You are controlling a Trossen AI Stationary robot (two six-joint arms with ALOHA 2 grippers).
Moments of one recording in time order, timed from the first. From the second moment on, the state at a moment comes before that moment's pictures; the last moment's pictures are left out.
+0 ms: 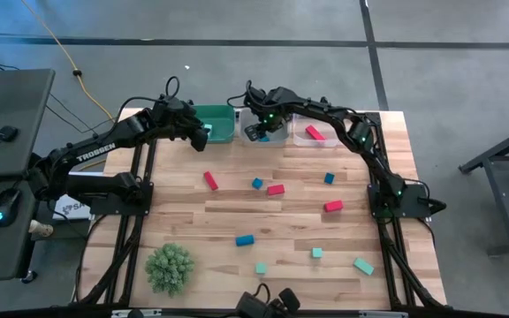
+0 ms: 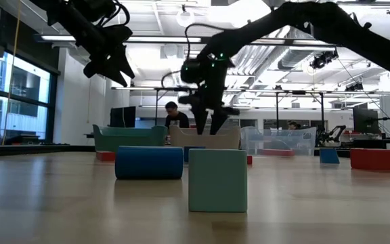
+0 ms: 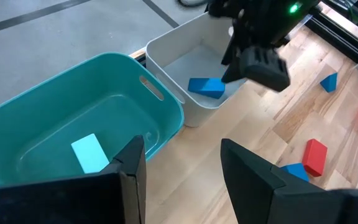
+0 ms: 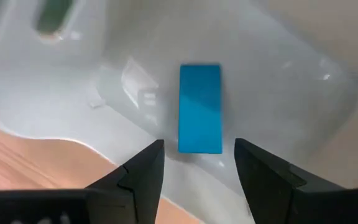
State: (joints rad) left arm 0.78 1.06 0.82 -0.44 0.06 -0.23; right arm -0.51 2.35 2.13 -1.11 -0.02 0.44
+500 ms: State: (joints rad) left arm 0.78 1.06 0.82 -0.45 0.06 -0.23; right arm -0.45 2.20 2.13 -1.17 0.00 0.50
